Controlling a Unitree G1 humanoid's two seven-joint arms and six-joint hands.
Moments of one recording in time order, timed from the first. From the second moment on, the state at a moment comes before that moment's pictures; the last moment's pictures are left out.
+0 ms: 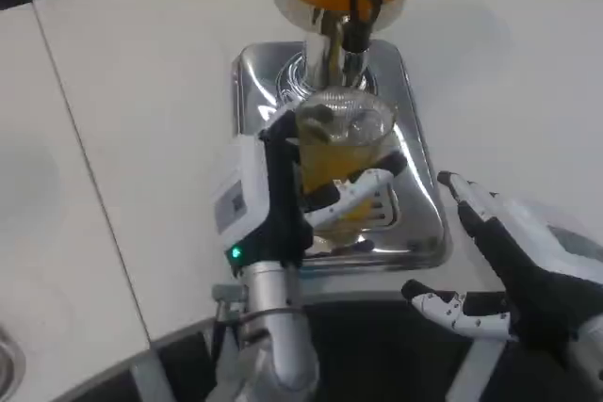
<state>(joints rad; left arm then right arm) -0.71 -0.02 -0.25 0.81 0.55 -0.27 0.84 -0.11 -0.17 0.11 -0.68 -1.11 0.42 0.70</state>
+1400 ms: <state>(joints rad) -0.31 0.18 -0.06 0.16 0.49 -0.25 0.58 -0.06 -0.27 0.11 -0.72 -0.98 0.31 0.55</state>
